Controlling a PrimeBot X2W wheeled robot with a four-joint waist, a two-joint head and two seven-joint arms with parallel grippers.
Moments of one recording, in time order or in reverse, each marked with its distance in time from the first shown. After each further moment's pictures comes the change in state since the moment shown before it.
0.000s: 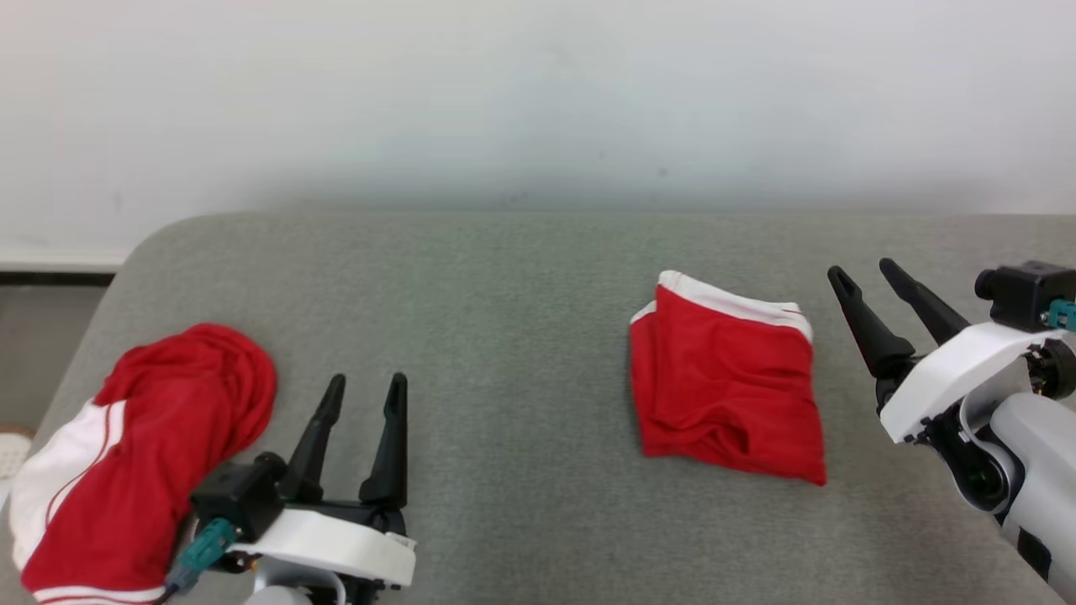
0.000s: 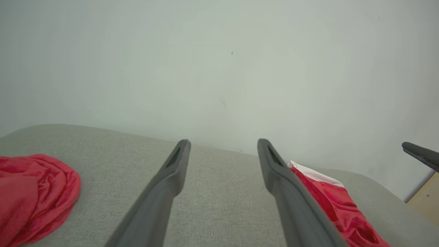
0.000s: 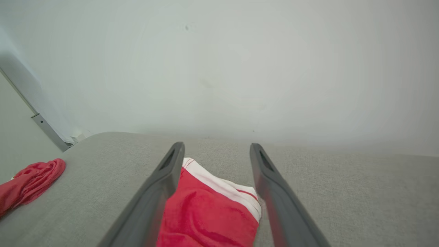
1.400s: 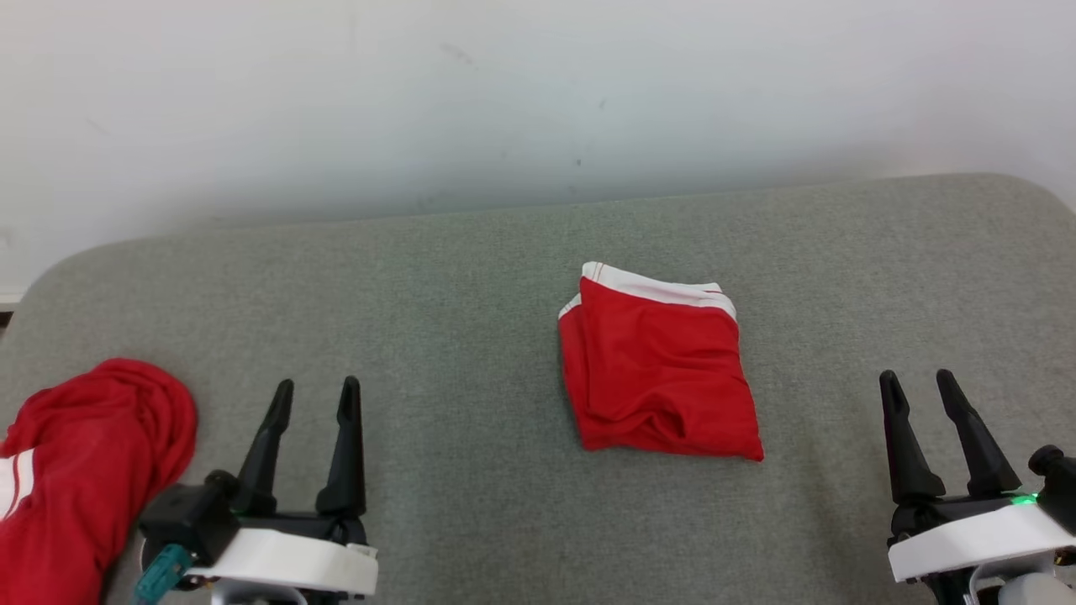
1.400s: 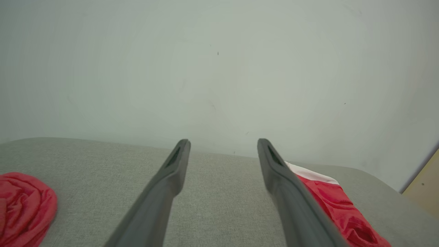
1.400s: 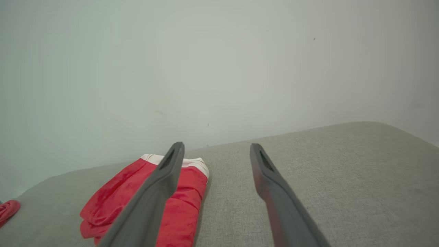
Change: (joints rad) left arm 0.066 0.000 0.100 -0.089 0.067 -0.003 0.000; right arm 0.664 0.247 -0.869 -0.434 -0.670 0.000 -0.011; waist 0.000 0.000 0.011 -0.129
